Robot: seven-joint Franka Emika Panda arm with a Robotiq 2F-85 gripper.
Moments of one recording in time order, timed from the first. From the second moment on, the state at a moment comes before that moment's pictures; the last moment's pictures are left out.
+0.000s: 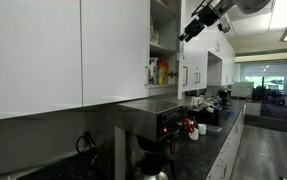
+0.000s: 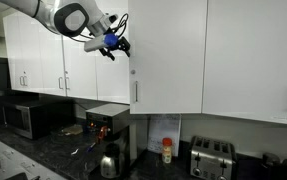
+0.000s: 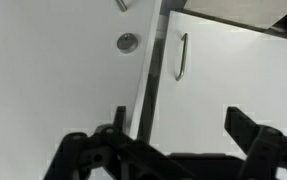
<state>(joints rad) 0.34 -0.57 -0.37 -2.38 0.08 2.76 -0.61</state>
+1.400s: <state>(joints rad) 0.22 -0.62 -0.33 -2.33 0.08 2.42 -0.62</state>
